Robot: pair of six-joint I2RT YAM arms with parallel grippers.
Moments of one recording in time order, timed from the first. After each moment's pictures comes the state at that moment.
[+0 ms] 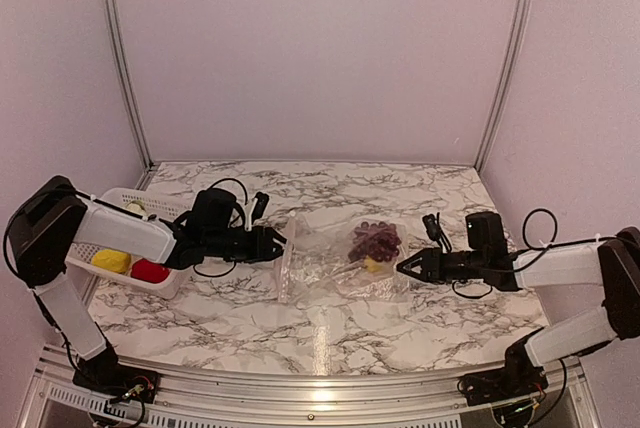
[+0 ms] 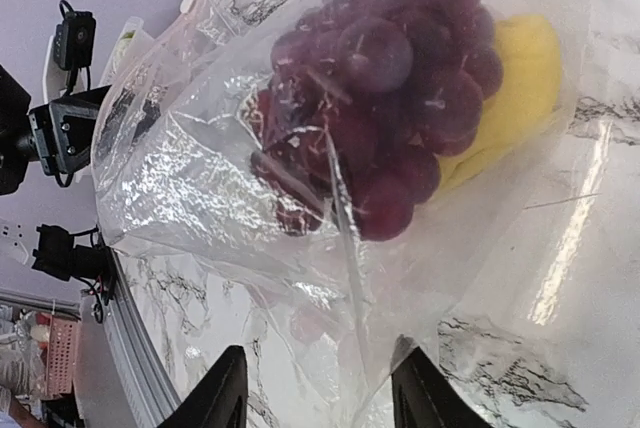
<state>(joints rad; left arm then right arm) -0.70 1.69 0.79 0.35 0.37 -0.64 0.34 1.32 0.41 0.24 -0.69 0.46</state>
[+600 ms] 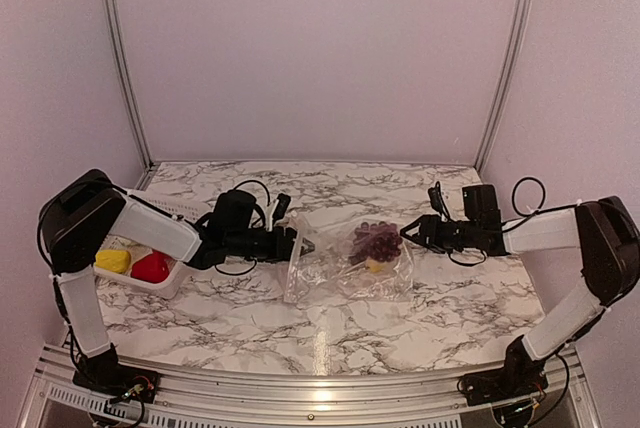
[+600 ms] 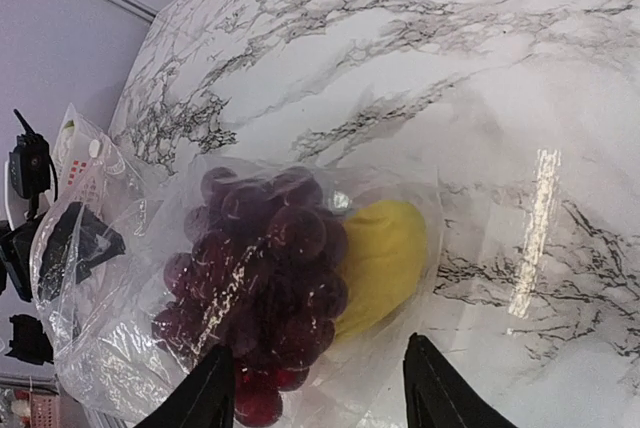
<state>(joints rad) -0.73 1.88 0.91 0.49 0.46 -0.67 0.23 1.49 0.64 0.18 -0.59 0.45</state>
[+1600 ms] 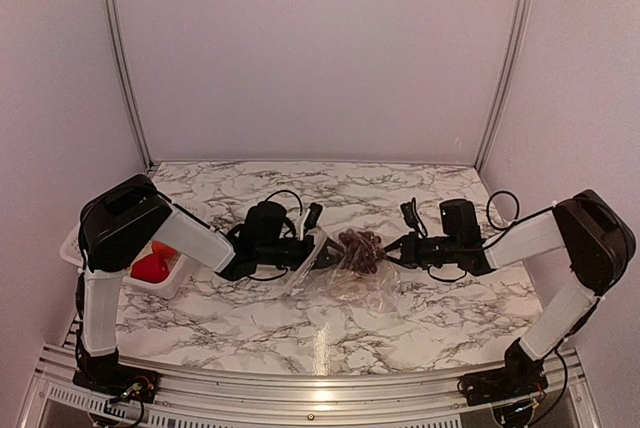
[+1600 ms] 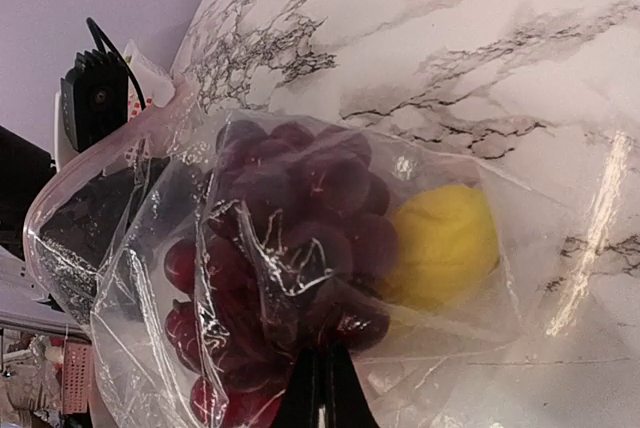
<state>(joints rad) -0.84 2.11 1.07 0.67 0.50 -0.78 0.40 1.62 0.60 0.42 -0.67 0.56</state>
